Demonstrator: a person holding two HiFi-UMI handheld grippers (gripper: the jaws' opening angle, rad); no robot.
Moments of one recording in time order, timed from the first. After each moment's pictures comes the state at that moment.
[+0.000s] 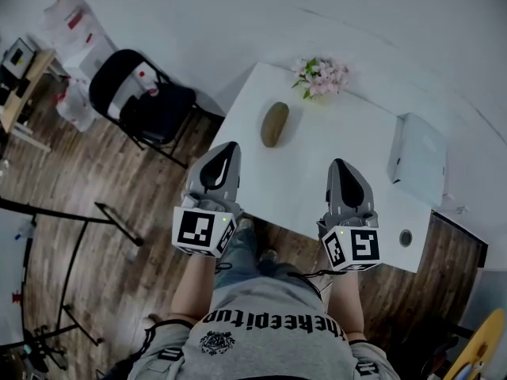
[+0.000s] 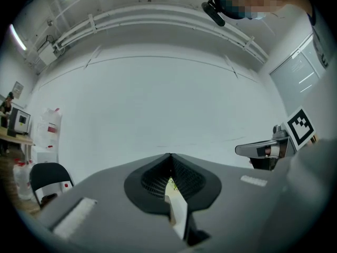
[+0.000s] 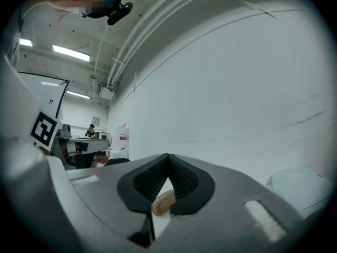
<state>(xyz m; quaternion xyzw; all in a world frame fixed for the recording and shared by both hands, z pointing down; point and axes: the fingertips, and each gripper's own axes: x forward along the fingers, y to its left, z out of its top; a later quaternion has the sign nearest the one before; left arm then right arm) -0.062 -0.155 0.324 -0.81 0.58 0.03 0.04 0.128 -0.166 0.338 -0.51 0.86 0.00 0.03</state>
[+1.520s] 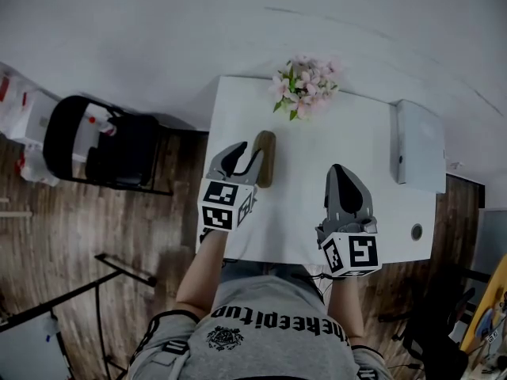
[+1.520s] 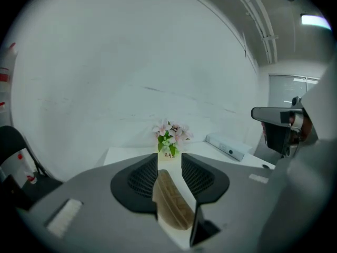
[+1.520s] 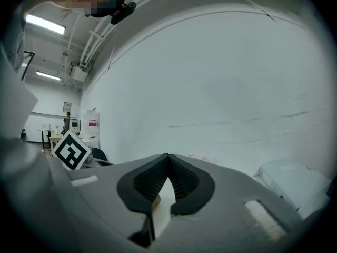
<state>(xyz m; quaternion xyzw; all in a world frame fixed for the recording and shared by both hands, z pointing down) -0.037 -0.371 0.469 -0.88 0.42 -0.13 -0.15 0.106 -0.291 0.376 -0.62 0.78 -0.04 -0.03</state>
